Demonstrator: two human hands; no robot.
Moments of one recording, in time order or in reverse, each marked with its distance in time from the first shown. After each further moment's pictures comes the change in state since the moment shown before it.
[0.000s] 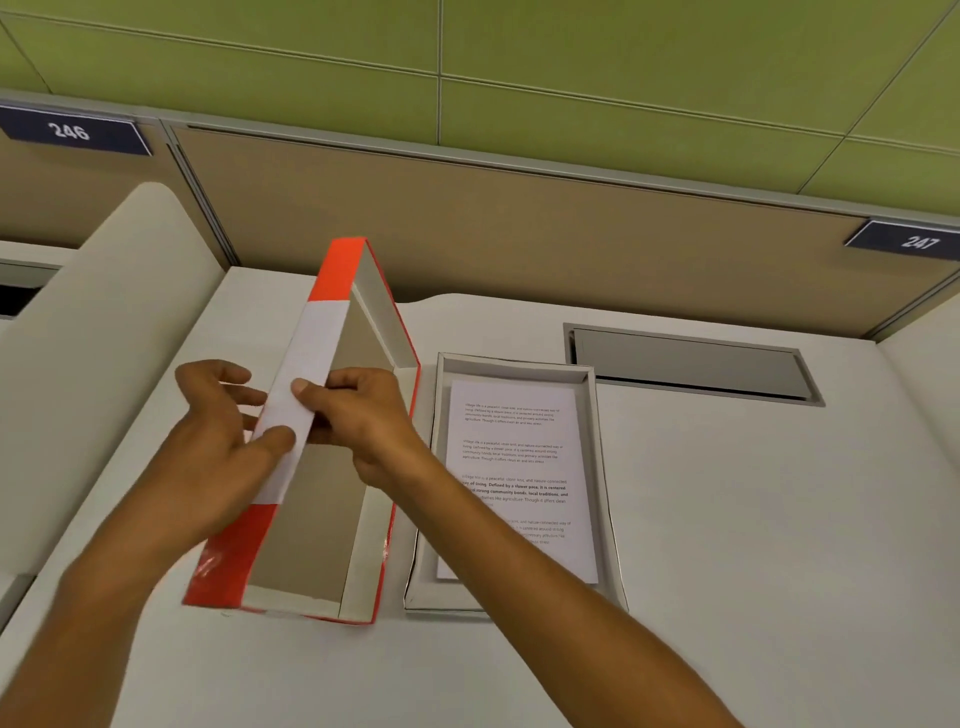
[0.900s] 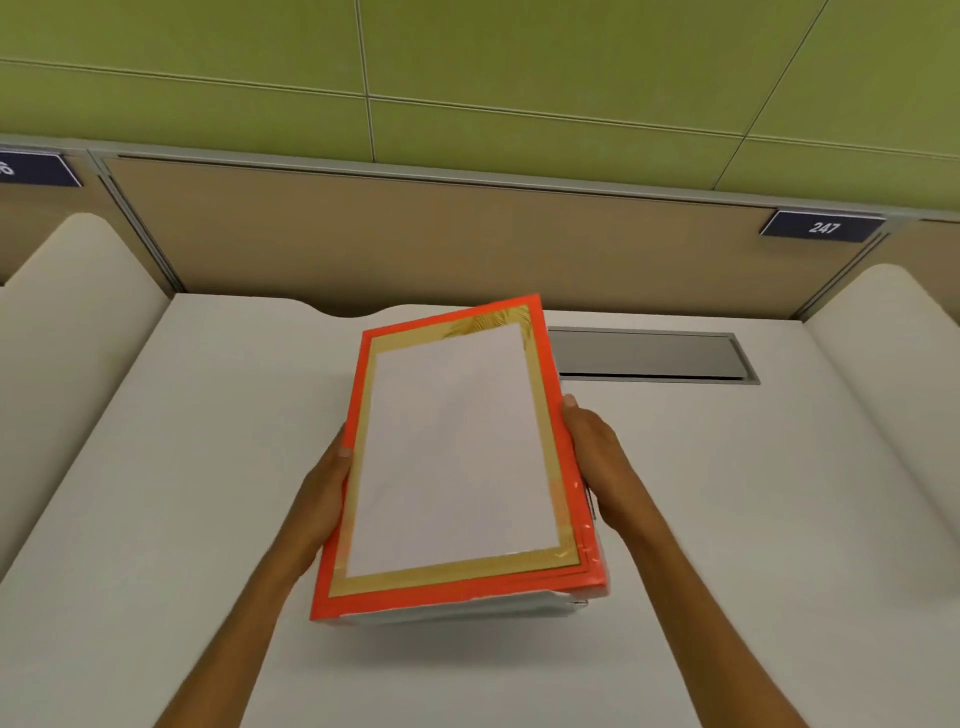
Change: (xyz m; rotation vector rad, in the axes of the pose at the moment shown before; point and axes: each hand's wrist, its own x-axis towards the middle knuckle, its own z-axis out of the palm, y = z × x) left_hand 0.013 -0.050 0.154 -0.422 -0.325 -0.150; right_hand -0.096 0.017 -0.260 -0.432 0.422 -0.101
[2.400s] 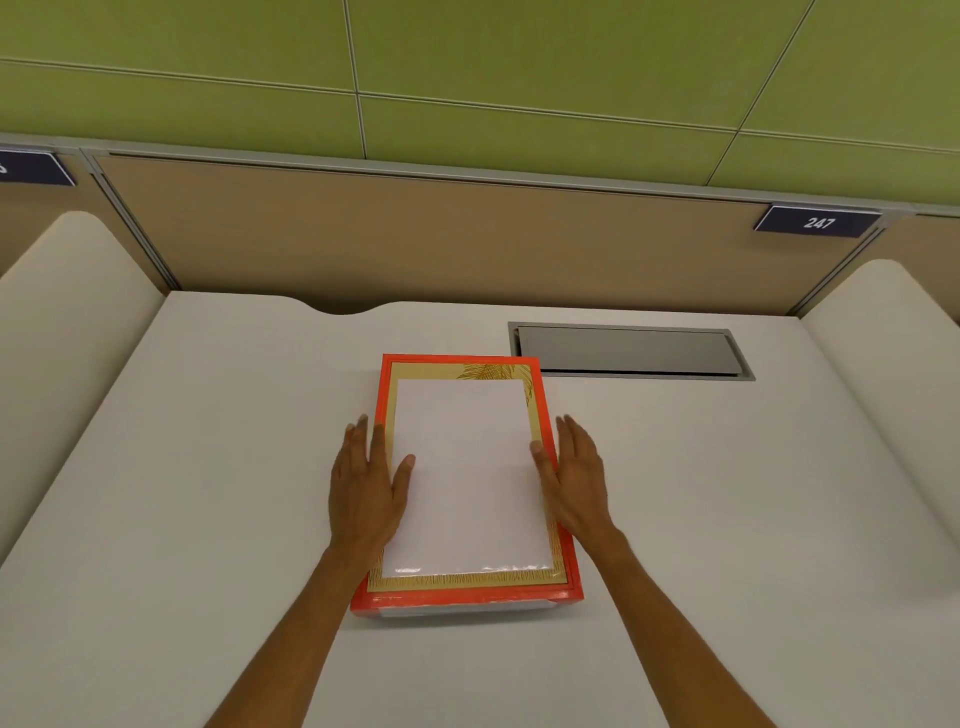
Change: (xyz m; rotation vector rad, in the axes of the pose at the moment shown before) left_hand 0.027 -0.031 0.072 0.911 0.341 0.308; right_hand 0.050 0.116 0.017 -0.655 0.228 -0.207
